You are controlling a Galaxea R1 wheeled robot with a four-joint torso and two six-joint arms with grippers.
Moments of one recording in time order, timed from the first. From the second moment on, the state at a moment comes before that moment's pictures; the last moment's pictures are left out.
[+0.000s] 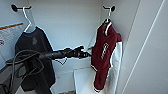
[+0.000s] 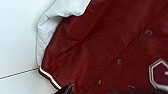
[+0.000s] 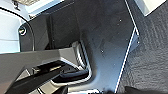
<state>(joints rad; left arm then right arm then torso) 0.03 2.70 -1.71 0.22 0.42 -0.82 -1.53 3.06 -2.72 -0.17 0.03 0.18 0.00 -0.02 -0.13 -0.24</state>
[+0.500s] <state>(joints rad) -0.14 2.77 -1.74 0.22 0.41 -1.02 -1.54 3.06 -2.72 -0.17 0.03 0.18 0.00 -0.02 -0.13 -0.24</state>
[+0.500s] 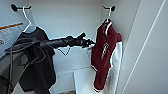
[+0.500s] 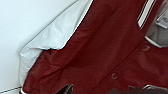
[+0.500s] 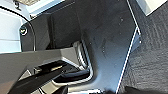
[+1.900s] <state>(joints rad) -0.34 2.91 -1.93 0.13 0.18 -1.49 -1.54 3.06 -2.72 -0.17 0.04 0.19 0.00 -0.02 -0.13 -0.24</state>
